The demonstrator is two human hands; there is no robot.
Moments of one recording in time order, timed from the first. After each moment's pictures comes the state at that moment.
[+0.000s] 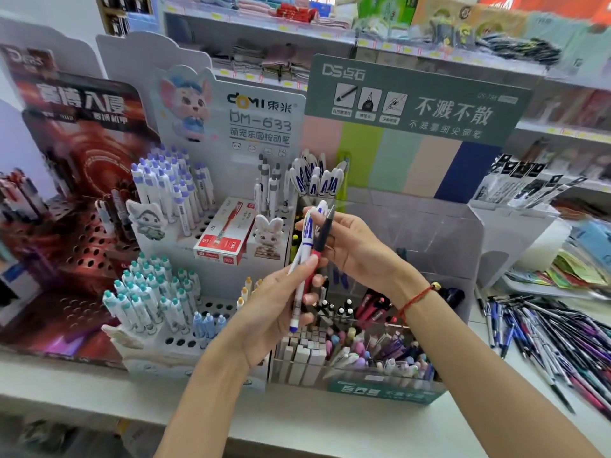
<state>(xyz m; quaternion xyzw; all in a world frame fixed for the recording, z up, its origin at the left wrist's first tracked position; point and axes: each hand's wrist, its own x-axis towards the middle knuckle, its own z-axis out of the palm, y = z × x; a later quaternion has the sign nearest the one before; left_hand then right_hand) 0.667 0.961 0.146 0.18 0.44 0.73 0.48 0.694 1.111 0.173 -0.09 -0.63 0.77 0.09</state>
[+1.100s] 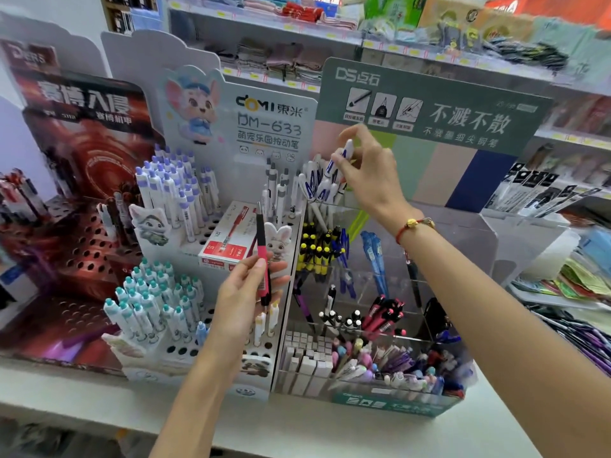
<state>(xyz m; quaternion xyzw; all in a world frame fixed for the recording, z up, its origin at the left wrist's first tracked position) 0.638 0.947 0.126 0.10 0.57 0.78 0.23 0.624 1.168 0.216 -0.10 -0.89 0.20 0.40</state>
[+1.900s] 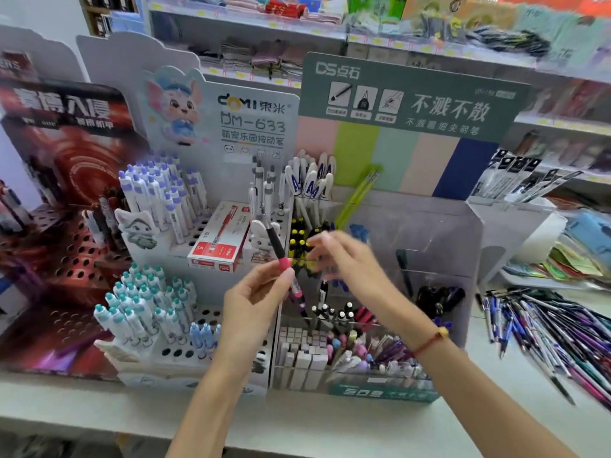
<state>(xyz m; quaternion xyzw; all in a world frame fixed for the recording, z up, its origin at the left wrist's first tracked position) 0.660 0.954 0.119 0.17 0.61 0.75 0.20 0.713 1.101 0.153 -0.20 -0.79 0.55 0.16</state>
